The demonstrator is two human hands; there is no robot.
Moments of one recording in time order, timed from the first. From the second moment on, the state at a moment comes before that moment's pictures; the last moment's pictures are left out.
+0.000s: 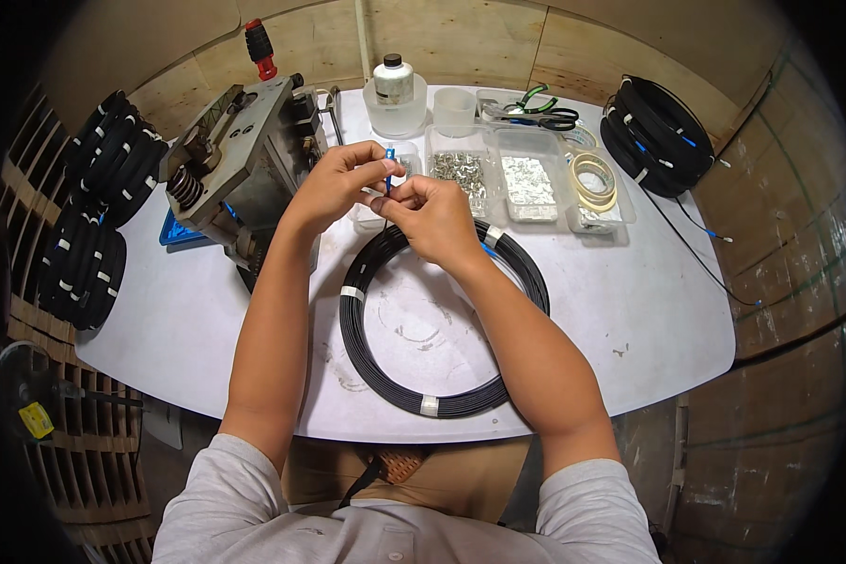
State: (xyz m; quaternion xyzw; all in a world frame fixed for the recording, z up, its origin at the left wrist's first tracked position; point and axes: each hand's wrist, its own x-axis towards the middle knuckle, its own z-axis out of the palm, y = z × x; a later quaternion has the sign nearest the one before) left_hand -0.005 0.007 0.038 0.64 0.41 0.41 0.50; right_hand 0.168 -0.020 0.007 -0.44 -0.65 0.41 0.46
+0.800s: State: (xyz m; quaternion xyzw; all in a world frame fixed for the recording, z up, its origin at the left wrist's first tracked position) left_hand -0.017 0.009 0.034 0.66 0.33 0.42 0.53; right_hand 0.166 -0.020 0.005 -0.42 -0.68 0.39 0.45
